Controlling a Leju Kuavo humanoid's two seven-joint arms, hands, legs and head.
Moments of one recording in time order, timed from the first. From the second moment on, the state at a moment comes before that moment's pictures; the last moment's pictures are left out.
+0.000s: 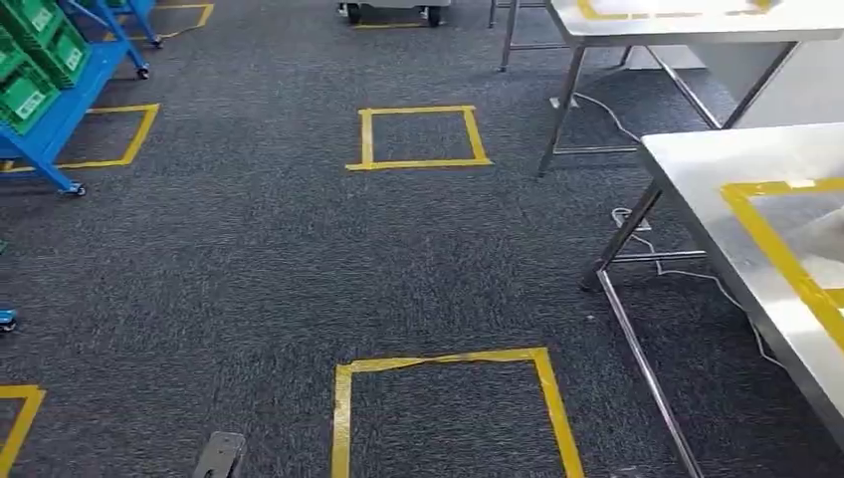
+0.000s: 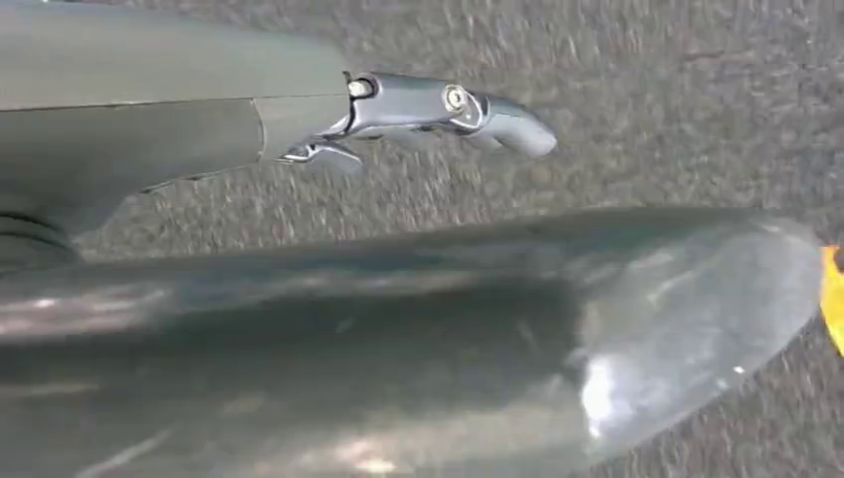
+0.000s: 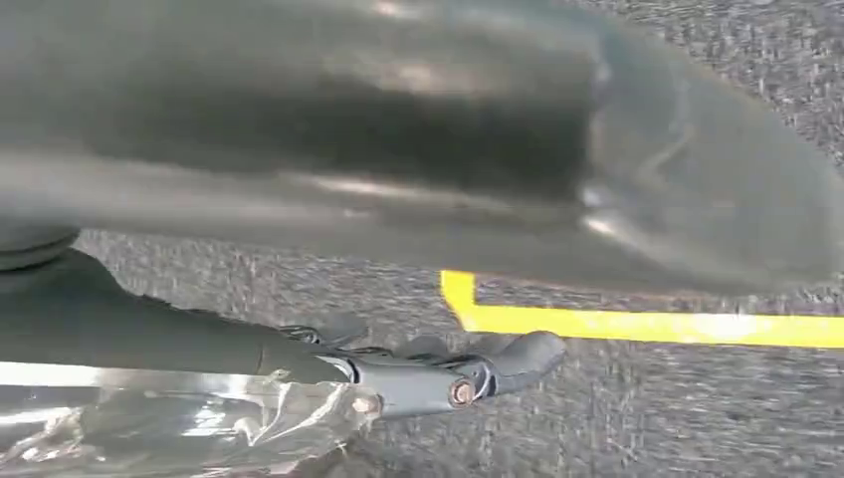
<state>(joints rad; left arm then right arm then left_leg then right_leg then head) -0.10 -0.25 1.15 -0.22 -1.08 0.15 -0.37 -0.03 0.11 -0.96 -0.20 0.89 -0.06 -0.37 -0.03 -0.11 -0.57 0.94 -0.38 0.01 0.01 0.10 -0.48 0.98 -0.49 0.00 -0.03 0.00</state>
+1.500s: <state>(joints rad) -0.15 -0.29 1.11 -0.22 -1.06 0.16 -0.35 -0.02 0.10 -0.98 -0.21 0.93 -0.03 -0.35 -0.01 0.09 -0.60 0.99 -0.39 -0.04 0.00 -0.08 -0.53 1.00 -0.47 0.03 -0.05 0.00</state>
